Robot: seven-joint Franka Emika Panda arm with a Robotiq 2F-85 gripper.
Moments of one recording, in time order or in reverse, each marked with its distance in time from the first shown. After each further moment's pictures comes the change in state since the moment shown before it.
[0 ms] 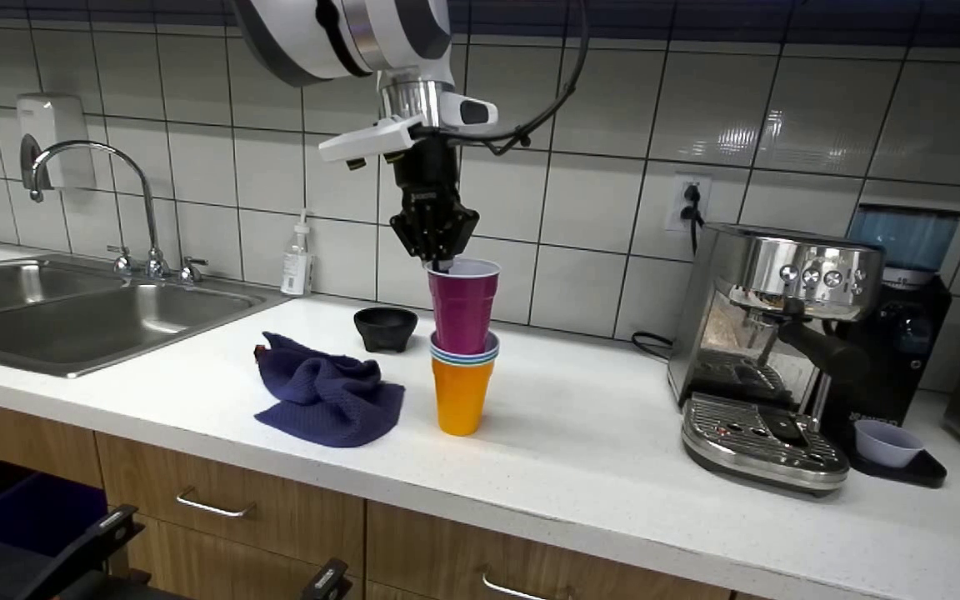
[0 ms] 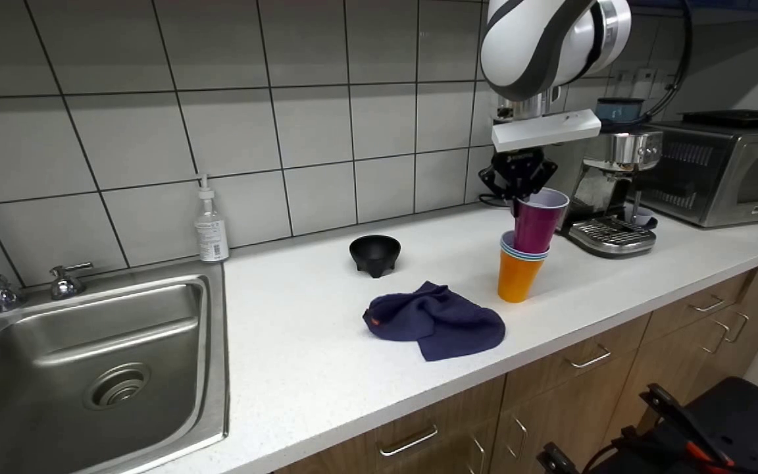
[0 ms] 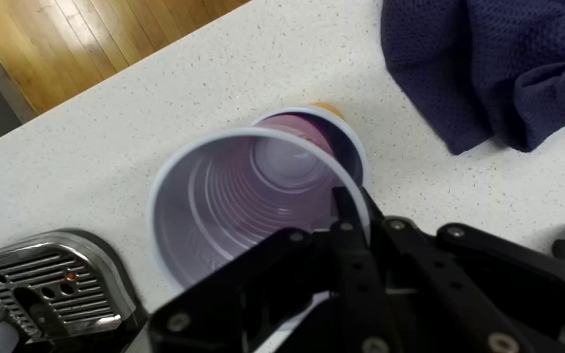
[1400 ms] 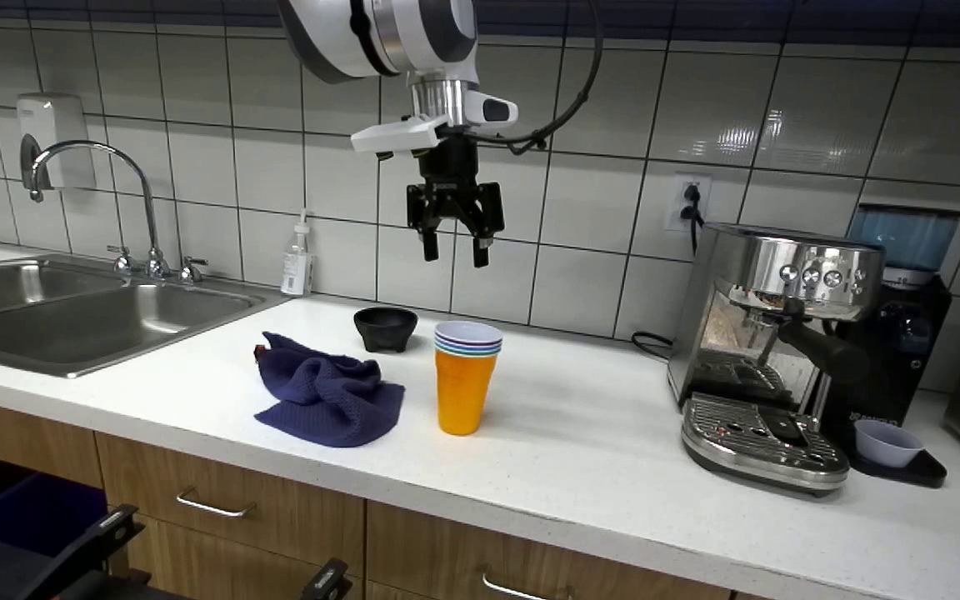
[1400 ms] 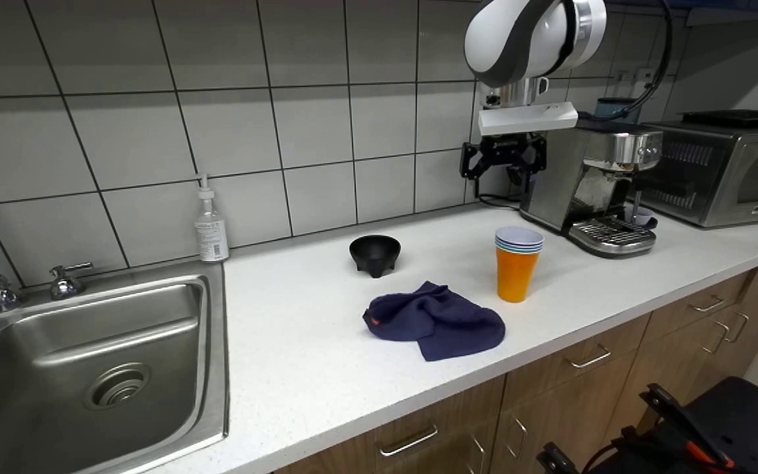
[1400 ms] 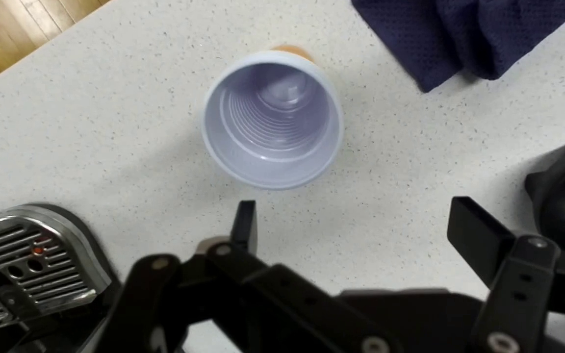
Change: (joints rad) arm -0.004 0.097 -0.012 0.150 0.101 -0.002 -0.056
